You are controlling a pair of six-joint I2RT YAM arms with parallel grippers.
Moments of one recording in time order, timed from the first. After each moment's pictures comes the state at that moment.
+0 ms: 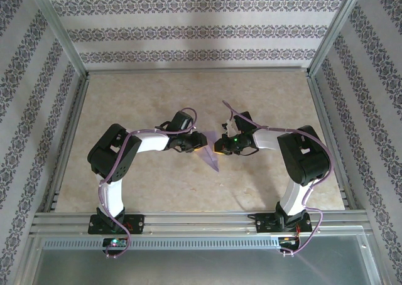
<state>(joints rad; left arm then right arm) -0.56 1.92 1.03 0.00 0.45 -0.89 0.37 1.78 0.85 -0.16 -0.72 0.54</state>
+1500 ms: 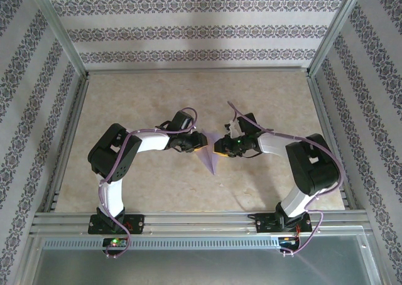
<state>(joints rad) -0.56 1.93 1.04 -0.02 0.45 -0.88 0.37 1.64 0.77 -0.18 -0.73 0.58</state>
